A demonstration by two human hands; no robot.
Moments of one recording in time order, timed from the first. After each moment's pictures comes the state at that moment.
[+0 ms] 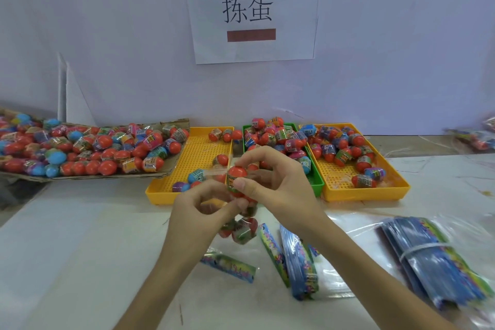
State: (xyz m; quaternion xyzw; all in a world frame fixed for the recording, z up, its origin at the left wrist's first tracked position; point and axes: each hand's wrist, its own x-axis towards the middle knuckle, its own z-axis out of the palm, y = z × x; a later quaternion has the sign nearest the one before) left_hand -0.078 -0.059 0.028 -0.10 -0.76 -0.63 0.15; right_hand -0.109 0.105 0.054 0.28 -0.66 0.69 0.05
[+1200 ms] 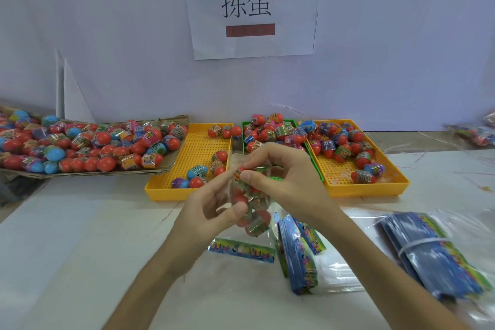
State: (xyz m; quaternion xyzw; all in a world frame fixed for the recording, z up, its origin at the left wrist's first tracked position) left_hand -0.074 -0.061 0.028 -0.19 -0.71 -0.68 0.00; right_hand -0.118 0.120 0.057 0.28 -0.75 0.59 0.11
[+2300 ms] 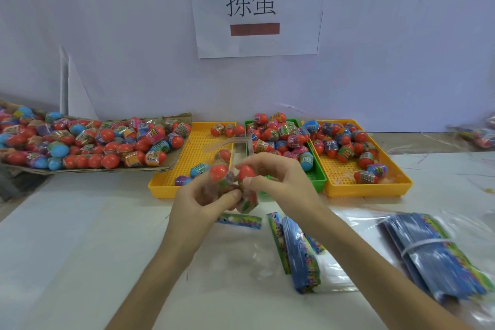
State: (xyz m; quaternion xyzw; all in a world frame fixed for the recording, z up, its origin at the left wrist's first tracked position) left_hand -0.083 -0.063 0.024 -0.08 -0.73 -0.66 0.13; right_hand -0.118 0.109 0.046 0.23 -0.74 0.63 0.02
